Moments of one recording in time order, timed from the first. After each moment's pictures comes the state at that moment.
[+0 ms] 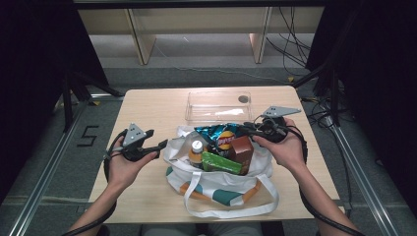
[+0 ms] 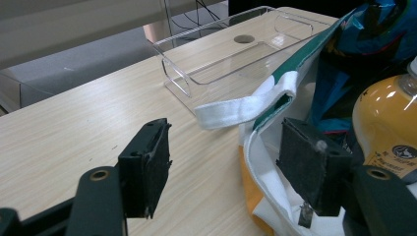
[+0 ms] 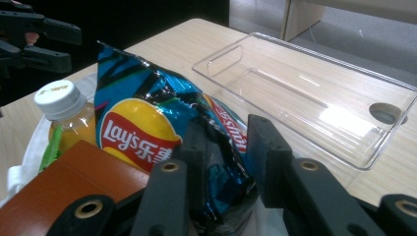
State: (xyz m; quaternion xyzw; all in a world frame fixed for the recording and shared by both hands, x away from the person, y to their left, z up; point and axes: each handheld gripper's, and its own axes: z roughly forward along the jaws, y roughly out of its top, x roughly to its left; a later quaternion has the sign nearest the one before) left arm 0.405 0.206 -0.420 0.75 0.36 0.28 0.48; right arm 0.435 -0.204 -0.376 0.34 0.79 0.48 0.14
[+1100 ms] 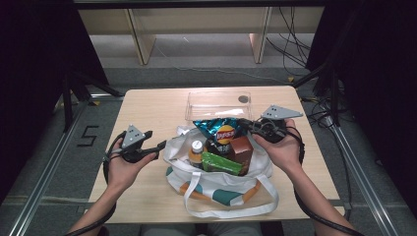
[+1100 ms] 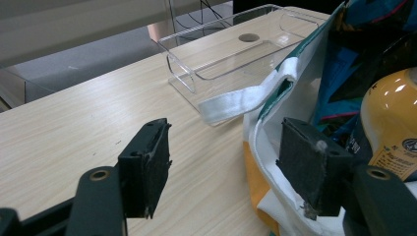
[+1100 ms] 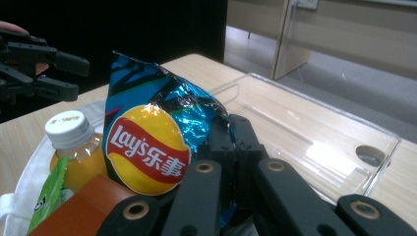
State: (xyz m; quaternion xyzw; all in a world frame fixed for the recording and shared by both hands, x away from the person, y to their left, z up) left arm 0.403 0.208 -0.426 0.75 0.37 0.28 0.48; right arm 0.424 -0.197 -0.367 0.32 0.77 0.52 0.20
